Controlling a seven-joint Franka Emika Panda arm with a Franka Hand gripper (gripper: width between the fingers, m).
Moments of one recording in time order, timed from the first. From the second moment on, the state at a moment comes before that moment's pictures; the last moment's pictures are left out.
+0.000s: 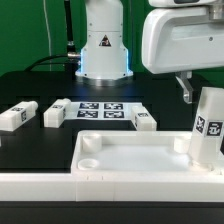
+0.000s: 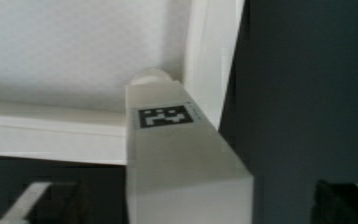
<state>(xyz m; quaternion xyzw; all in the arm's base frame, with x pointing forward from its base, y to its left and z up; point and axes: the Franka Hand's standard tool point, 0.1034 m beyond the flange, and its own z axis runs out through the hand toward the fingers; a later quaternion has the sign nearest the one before) 0.634 0.120 0.129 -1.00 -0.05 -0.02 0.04</state>
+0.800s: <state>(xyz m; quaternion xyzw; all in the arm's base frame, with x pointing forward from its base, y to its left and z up) 0.635 0.112 0.129 -1.00 0.00 -0.02 0.06</state>
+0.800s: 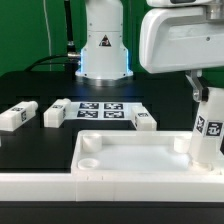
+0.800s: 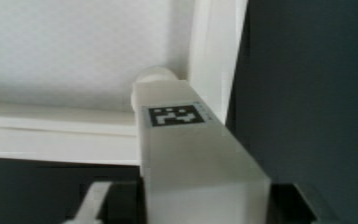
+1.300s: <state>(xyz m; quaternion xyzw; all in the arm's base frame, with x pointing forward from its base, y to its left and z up) 0.636 0.110 0.128 -0.98 0.20 -0.01 0.07</state>
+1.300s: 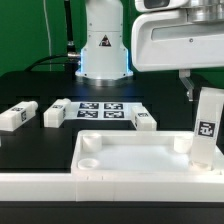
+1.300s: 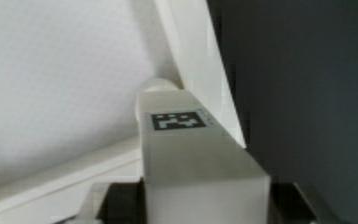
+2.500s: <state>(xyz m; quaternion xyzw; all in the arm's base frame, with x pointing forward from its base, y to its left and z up) 0.632 0.108 0.126 -0.75 0.65 0.04 0.14</state>
